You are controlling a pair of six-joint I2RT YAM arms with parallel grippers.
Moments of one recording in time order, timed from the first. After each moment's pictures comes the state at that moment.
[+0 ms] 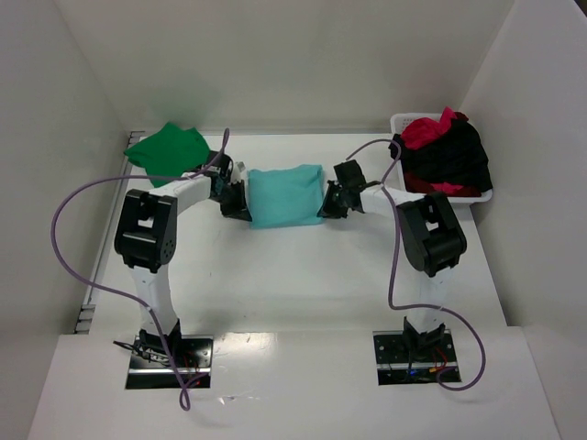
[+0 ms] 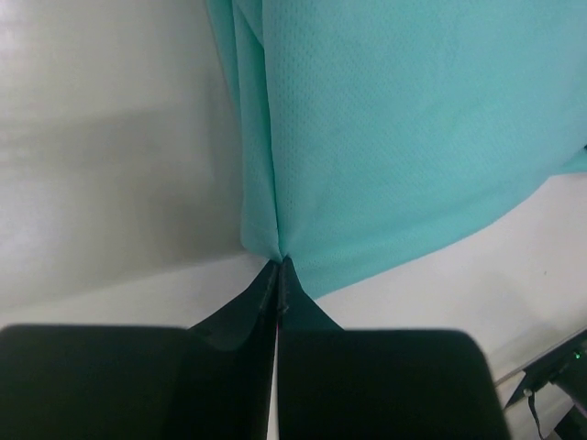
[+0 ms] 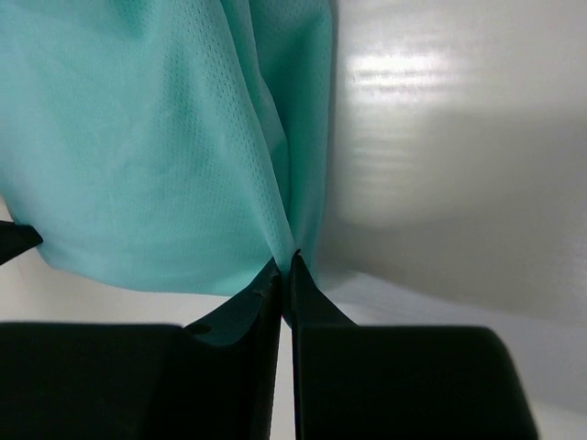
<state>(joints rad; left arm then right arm) -0.19 2.01 1.37 -0.50 0.38 -0.35 0.37 1.95 1.20 -0.17 -0.17 0.66</state>
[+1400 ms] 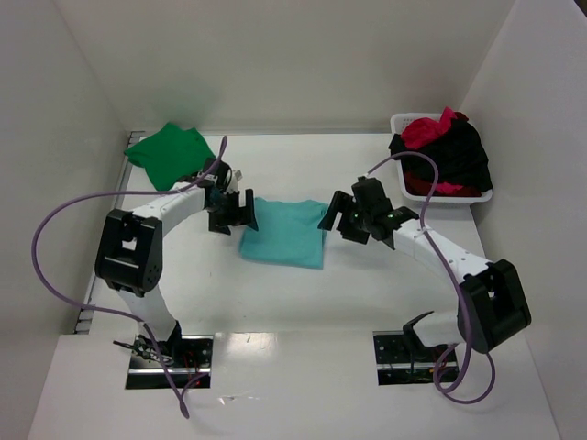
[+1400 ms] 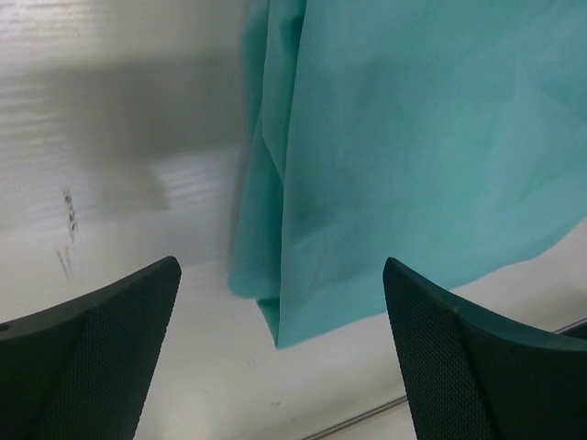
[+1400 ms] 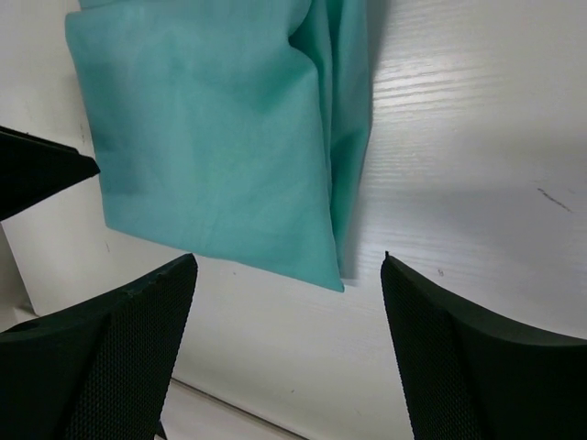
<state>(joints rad) -0.25 1.76 1.21 -0.62 0.28 -0.35 0.46 1.35 0.88 -0.35 -0.09 0.77</state>
